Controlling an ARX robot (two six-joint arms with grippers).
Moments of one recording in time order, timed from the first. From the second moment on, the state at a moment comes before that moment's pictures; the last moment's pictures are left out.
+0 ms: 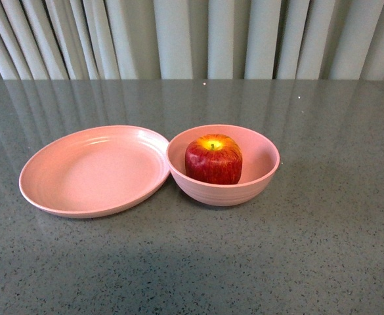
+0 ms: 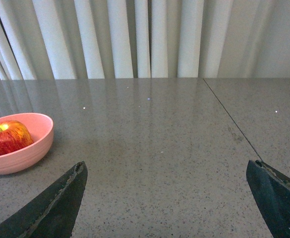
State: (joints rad) left arm 0.00 0.57 0.15 0.42 0.00 -0.02; right arm 0.00 0.00 0.01 0.00 0.00 0.01
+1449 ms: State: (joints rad) left arm 0.00 0.01 0.01 -0.01 0.00 -0.01; right arm 0.00 0.00 0.01 0.00 0.00 0.01
